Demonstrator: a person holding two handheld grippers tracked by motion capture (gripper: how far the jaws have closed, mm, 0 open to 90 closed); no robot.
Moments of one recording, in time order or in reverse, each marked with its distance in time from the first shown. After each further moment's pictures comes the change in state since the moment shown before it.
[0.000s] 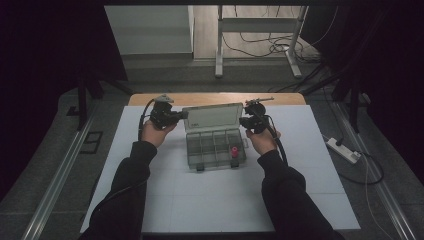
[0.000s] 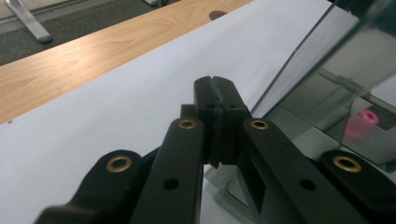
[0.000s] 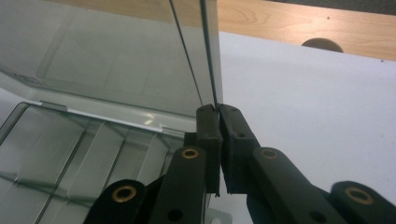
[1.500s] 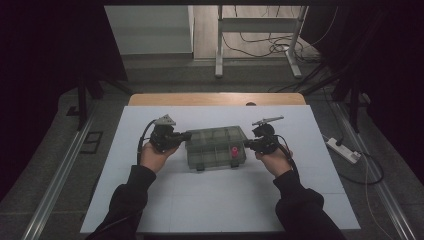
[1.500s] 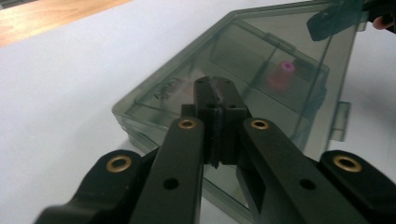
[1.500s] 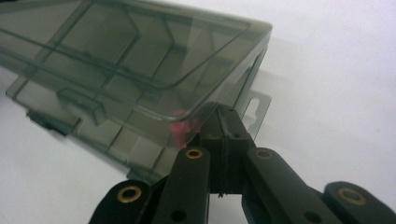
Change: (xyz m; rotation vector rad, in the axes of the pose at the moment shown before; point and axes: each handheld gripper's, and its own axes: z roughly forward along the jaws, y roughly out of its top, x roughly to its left) left arm -0.067 -0.040 -0.025 0.019 -0.052 0.008; right arm -0.004 -0.058 -0.037 0.101 0.175 -0.108
